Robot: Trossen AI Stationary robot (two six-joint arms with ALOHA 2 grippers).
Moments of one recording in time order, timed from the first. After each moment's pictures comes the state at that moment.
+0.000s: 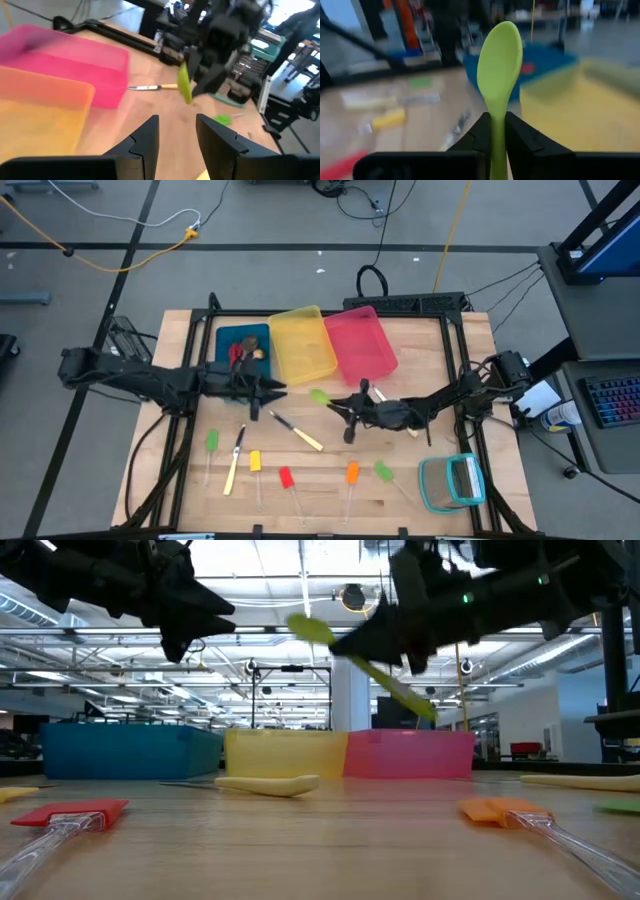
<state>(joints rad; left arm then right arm) -0.03 0.99 0.39 0.39 -0.05 -0.37 0.25 1.70 0.64 0.93 0.53 0.14</state>
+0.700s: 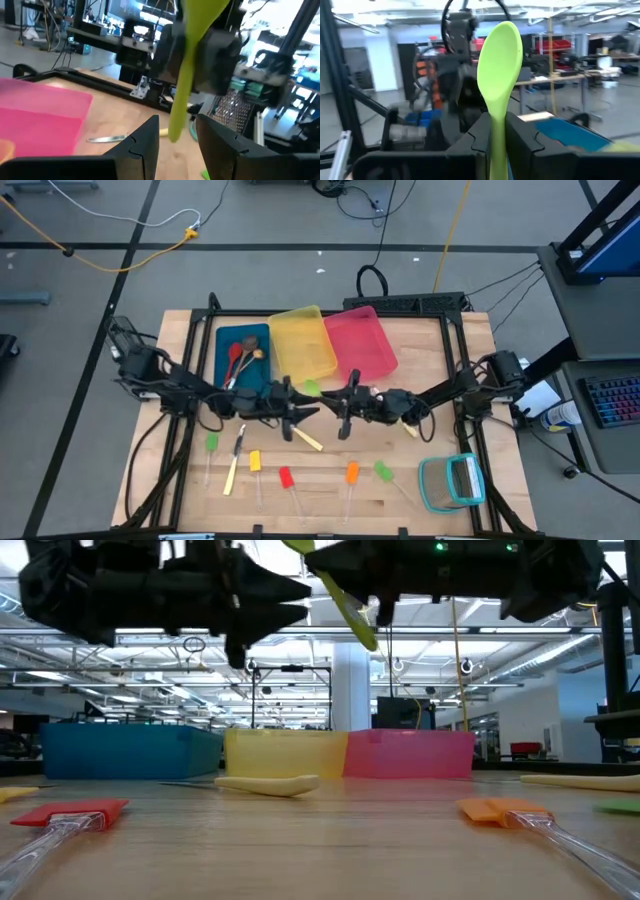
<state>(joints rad) -0.19 1.66 0.51 1.23 -0.24 -0.27 0.21 1.74 0.73 1.24 0.37 0.02</state>
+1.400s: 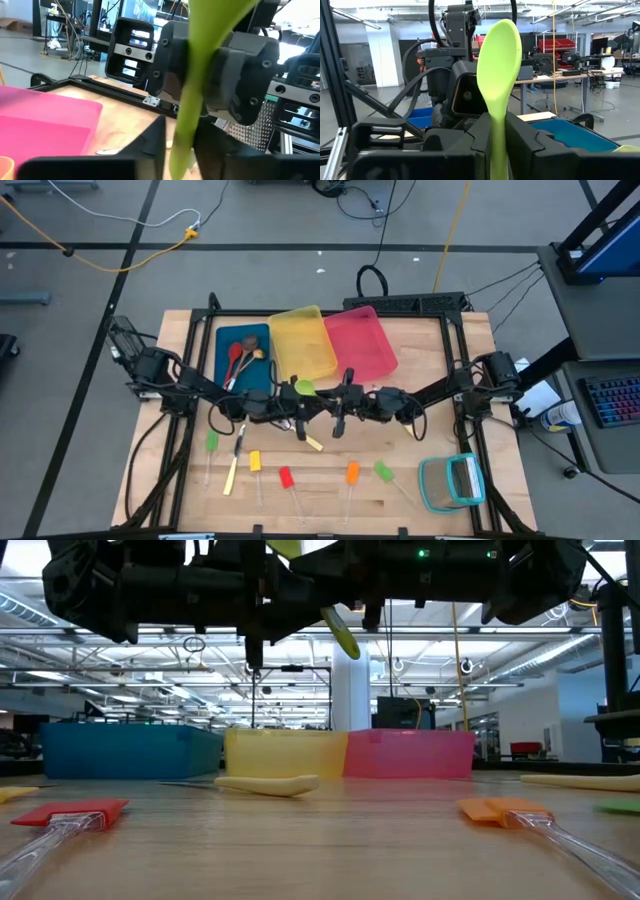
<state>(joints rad) -0.19 1.75 0.63 1.22 -0.34 -0.24 0.19 1.78 0.78 1.21 0.34 0.01</state>
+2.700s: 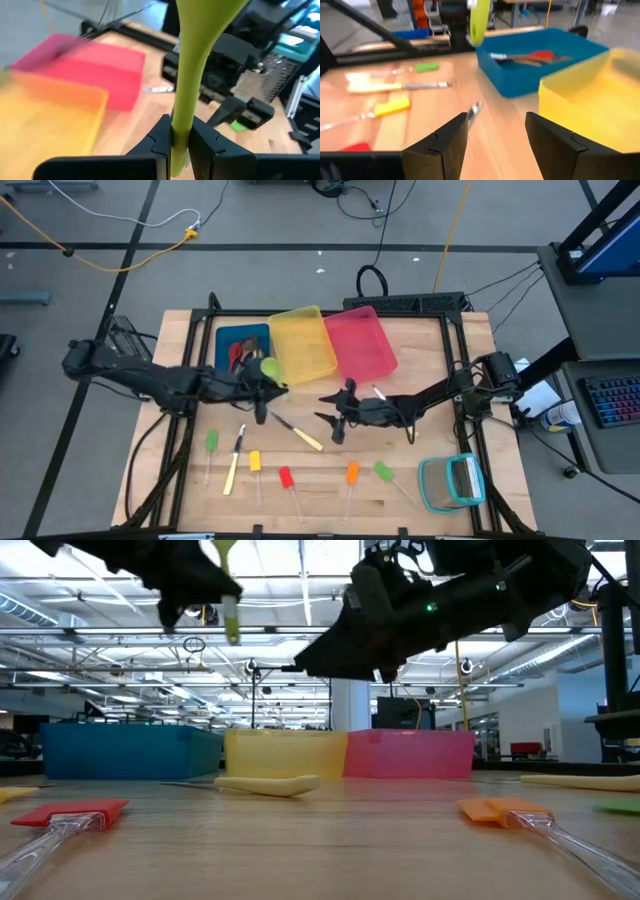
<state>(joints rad) -0.17 0.99 0.62 0.03 -0.34 -0.42 0.20 1.78 0.78 0.73 0.39 0.17</state>
